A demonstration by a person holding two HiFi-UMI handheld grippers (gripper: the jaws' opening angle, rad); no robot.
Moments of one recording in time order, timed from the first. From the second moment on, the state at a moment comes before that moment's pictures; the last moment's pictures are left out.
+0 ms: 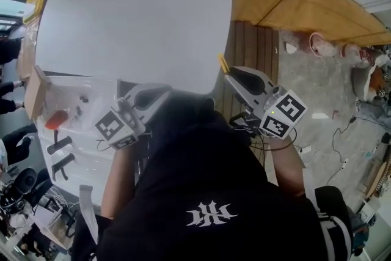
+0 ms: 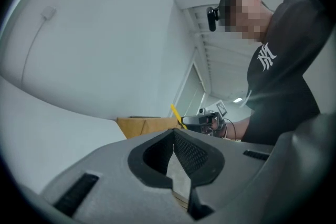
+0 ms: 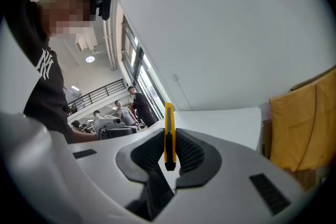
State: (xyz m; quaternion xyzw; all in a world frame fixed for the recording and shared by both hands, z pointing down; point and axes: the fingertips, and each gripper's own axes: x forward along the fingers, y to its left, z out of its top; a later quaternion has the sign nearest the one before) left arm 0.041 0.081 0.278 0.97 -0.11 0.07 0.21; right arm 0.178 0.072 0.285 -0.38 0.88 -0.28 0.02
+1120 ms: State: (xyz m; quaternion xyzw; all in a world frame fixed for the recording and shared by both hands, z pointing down) left arm -0.032 -0.157 0.421 0.95 -0.22 0.09 0.19; right arm 0.077 -0.226 0.450 -0.35 0.89 -0.22 -0.22
